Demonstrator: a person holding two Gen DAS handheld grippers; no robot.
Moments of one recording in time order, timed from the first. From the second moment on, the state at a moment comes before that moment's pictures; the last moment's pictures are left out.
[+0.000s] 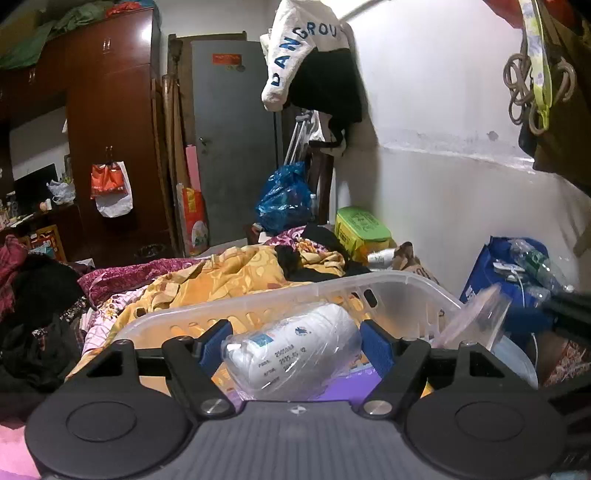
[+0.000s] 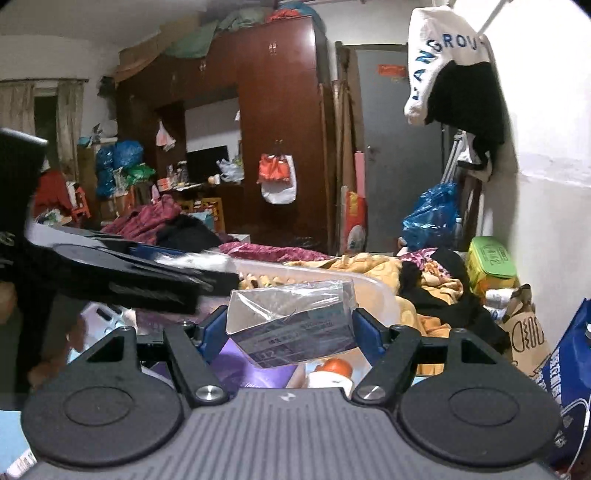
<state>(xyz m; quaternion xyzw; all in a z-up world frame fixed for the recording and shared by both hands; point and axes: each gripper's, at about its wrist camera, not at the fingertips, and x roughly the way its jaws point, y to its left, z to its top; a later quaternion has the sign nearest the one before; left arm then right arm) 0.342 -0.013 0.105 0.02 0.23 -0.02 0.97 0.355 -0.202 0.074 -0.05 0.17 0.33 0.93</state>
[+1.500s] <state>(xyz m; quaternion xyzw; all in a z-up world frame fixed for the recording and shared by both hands) 0.207 0.096 0.001 -0.01 0.29 0.00 0.96 0.310 -0.259 -0.010 -0.01 0.28 0.33 0.90</state>
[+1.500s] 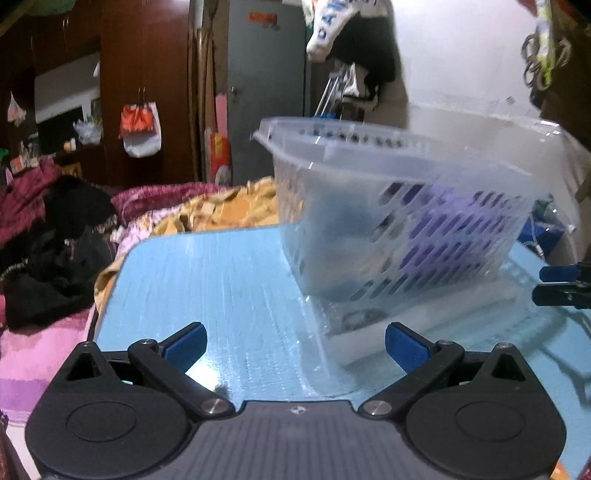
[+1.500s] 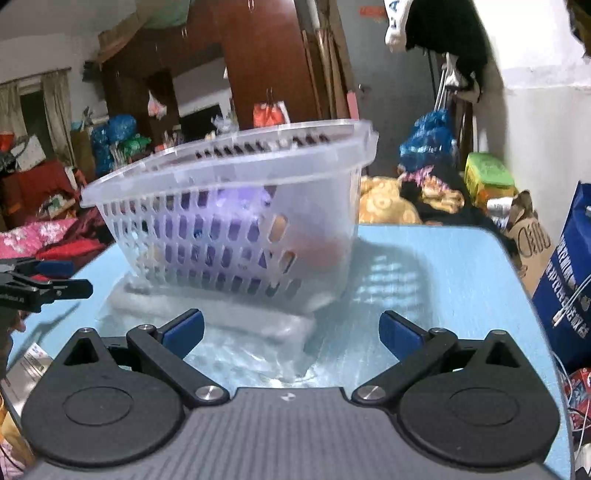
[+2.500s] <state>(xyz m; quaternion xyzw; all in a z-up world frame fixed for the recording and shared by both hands) 0.219 0.064 -0.007 0.03 0.31 -0.08 0.95 0.304 -0.235 -0.020 -0.11 0.28 0.35 0.89</state>
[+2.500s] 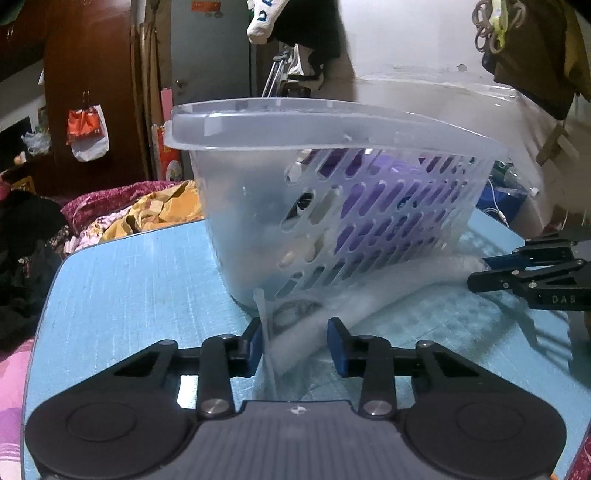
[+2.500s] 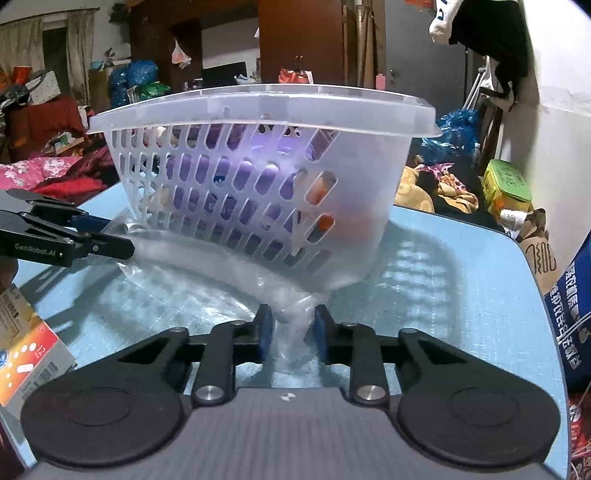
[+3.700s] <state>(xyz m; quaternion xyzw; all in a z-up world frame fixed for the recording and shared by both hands) 0.166 0.018 0.168 0.07 0.05 -0.05 1.00 0.236 -0.259 0.135 -0.08 0.03 0.34 0.94</state>
